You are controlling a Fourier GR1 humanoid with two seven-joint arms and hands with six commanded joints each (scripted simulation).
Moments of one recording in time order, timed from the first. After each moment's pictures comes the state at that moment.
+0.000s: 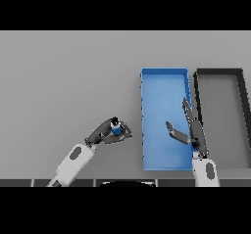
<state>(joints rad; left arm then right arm) -0.22 0.15 -0.55 -1.31 0.12 -0.14 -0.15 0.10 -0.15 0.05 -1.69 0.09 0.10 -0.11</state>
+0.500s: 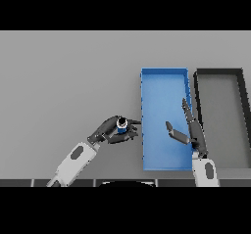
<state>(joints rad) -0.25 0.15 -0.57 -1.48 0.12 -0.13 -0.19 0.10 -0.16 0.06 -1.68 0.12 0.09 -0.10</state>
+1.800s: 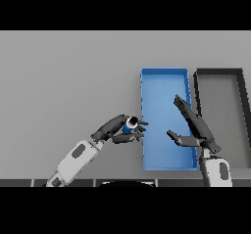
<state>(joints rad) -0.31 0.15 -0.60 -1.56 0.14 -0.16 -0.02 0.06 -0.29 0.06 -1.92 -0.22 0.34 0.01</state>
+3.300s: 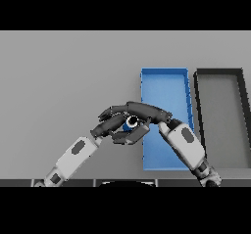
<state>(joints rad) -0.37 0.19 -0.60 -1.53 0.08 -0.22 -0.01 -0.57 -0.19 0.37 -1.76 -0.33 0.57 0.39</state>
